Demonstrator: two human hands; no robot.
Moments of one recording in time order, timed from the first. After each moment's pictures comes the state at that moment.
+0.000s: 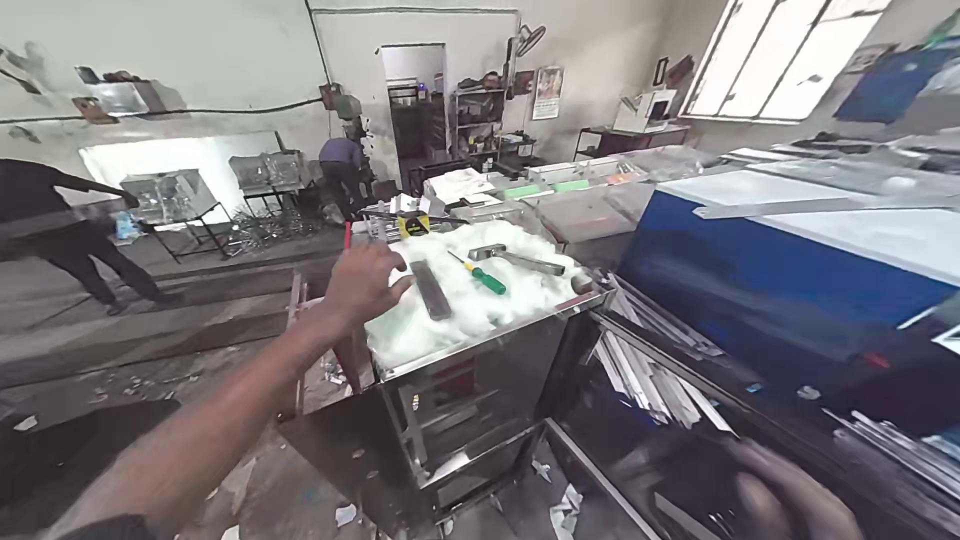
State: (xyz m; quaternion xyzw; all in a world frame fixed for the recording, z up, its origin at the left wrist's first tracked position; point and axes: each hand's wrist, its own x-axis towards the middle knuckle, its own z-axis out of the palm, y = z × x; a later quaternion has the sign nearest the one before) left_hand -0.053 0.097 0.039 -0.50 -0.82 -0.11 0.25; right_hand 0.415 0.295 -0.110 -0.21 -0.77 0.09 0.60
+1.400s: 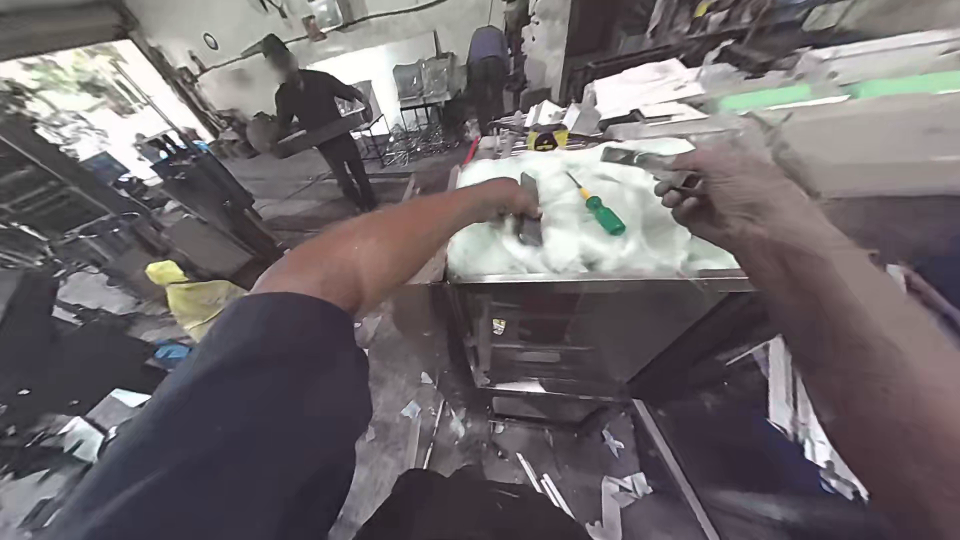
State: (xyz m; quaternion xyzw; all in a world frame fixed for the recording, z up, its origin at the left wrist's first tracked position) left_hand -0.013 0.185 0.055 -0.17 -0.94 -0.22 -0.21; right_hand 0.110 0.418 0.035 -0.17 -0.61 0.76 0.16
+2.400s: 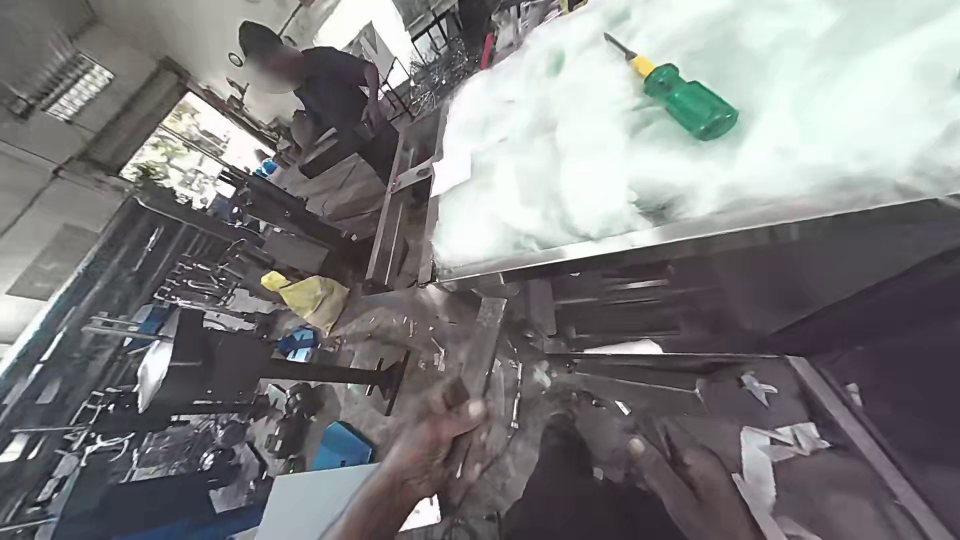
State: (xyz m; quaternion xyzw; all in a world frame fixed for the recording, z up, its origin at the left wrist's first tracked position) left_hand 0.216 0.002 -0.098 0.04 -0.56 -0.75 -0.33; right_hand 0.322 0.269 -0.263 -0.07 -0.69 0.72 0.03
